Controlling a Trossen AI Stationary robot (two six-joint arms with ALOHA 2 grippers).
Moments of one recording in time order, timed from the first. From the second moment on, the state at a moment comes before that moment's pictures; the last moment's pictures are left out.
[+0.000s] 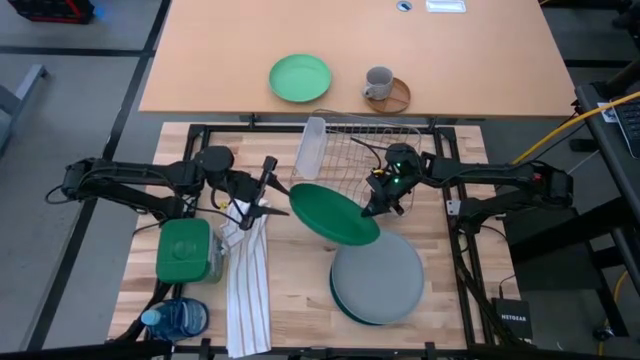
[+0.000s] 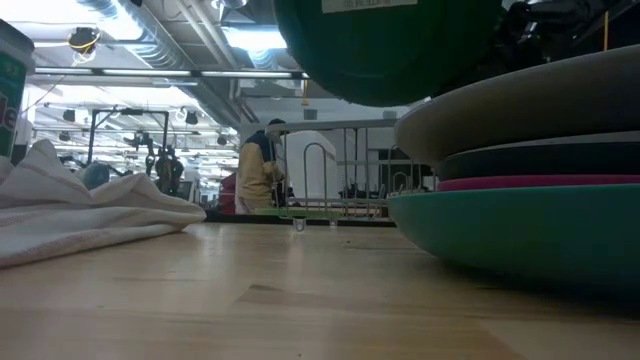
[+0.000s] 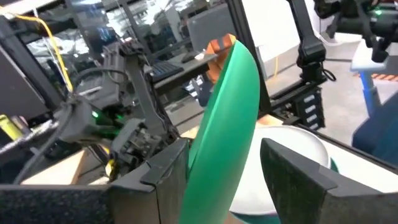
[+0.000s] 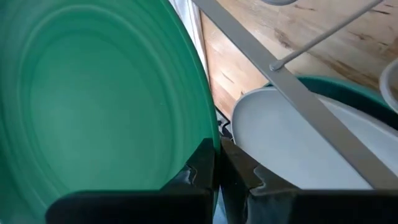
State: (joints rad) left arm 0.07 1.08 0.80 0.21 0.39 0.43; right arm -0.34 1.21 0.66 -0.06 -0.90 1.44
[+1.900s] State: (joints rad) left arm 0.07 1.11 0.80 0.14 0.34 0.69; right arm -0.60 1.21 0.66 0.13 -0.92 1.28
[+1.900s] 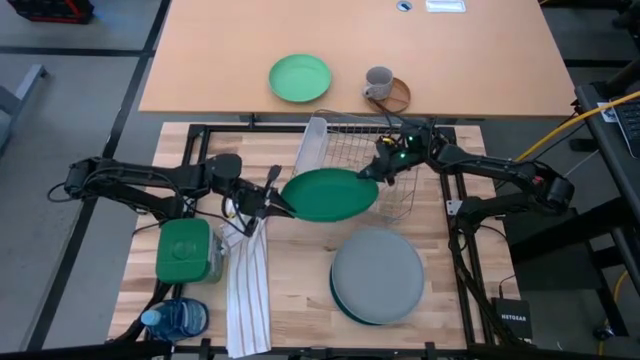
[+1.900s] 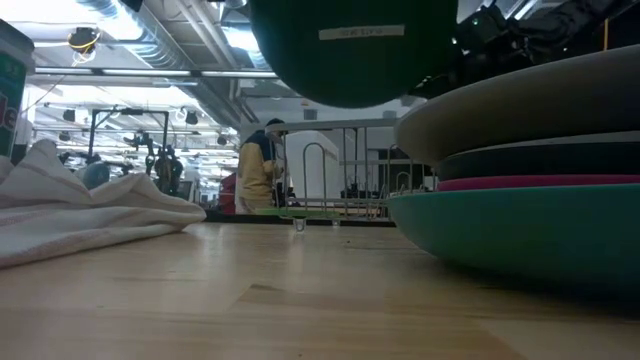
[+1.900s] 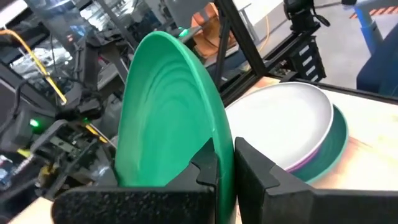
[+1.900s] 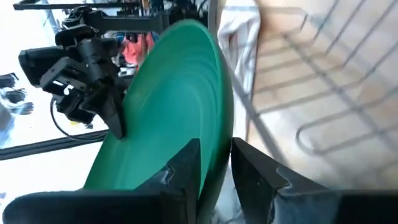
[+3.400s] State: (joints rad) left arm 0.09 1.07 0.80 0.23 0.10 0.72; right arm -0.96 1.21 0.66 0.28 -1.22 1.42
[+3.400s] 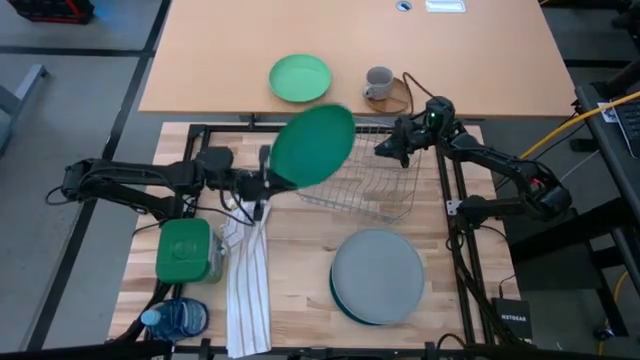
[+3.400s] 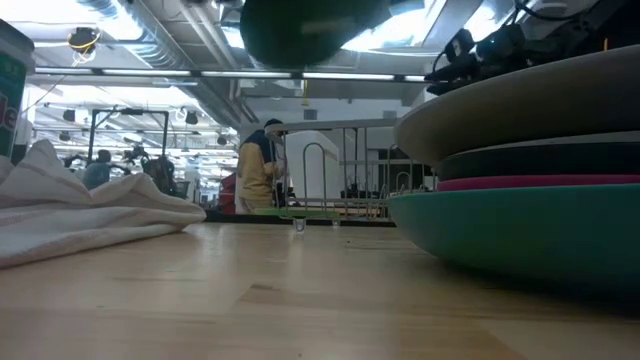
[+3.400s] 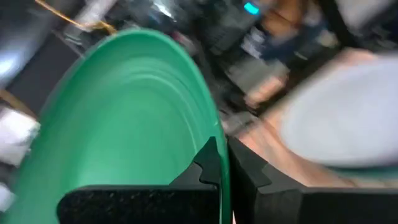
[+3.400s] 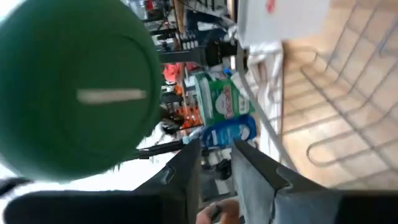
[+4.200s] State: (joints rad) left arm 0.06 1.61 0.89 1.23 0.02 -0.42; right arm -1.22 1.21 0.66 0.93 -1.24 1.11
